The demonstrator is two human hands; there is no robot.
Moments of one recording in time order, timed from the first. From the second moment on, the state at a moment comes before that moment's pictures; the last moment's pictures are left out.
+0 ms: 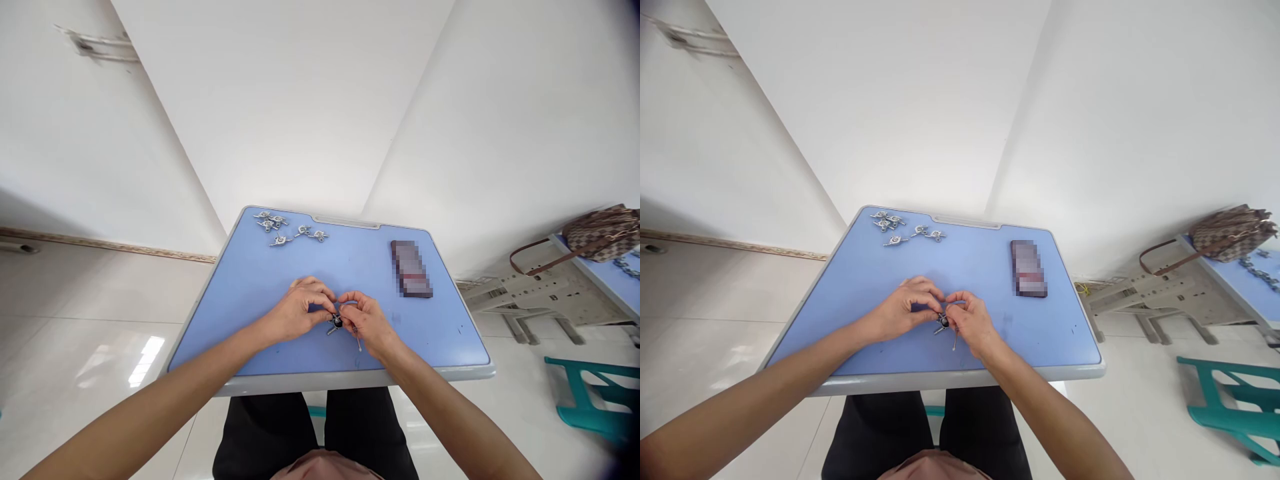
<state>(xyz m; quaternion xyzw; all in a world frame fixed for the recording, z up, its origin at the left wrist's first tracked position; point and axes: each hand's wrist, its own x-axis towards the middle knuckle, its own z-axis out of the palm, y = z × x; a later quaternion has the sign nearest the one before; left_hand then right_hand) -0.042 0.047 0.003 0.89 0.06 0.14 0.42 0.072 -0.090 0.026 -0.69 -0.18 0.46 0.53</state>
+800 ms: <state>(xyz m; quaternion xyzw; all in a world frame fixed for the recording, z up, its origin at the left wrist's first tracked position) -0.045 0.039 -0.007 0.91 0.06 0.16 0.37 0.074 -0.101 0.020 -0.80 -0.33 0.36 0.36</state>
